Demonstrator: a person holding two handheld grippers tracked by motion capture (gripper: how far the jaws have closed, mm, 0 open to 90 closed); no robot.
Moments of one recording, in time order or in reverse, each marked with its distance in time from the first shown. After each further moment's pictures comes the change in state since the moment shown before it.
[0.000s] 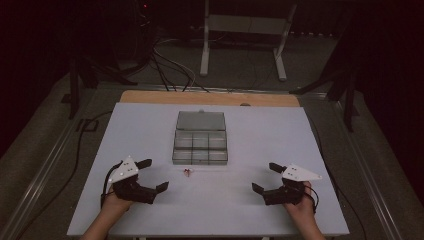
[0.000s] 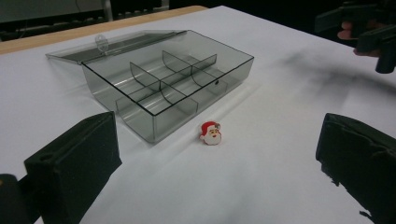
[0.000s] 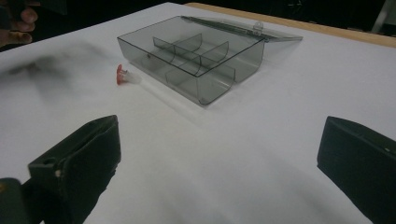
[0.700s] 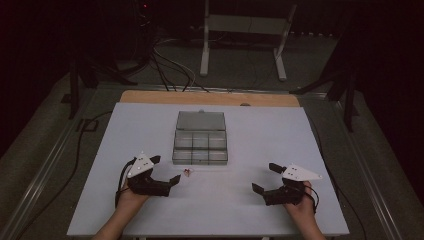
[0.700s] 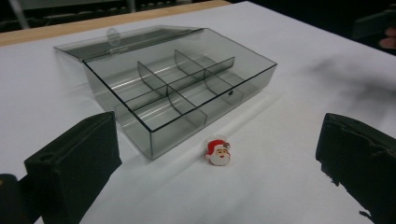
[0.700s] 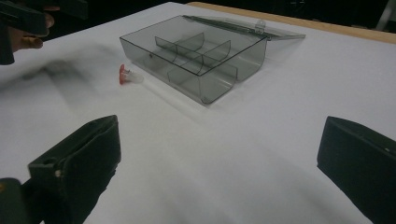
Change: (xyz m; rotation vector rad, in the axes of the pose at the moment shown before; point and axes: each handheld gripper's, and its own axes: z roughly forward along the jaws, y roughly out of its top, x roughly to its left) left arm -0.013 0.010 0.034 0.024 0.102 -0.055; right arm -0.001 0.000 0.000 0.003 0.012 0.012
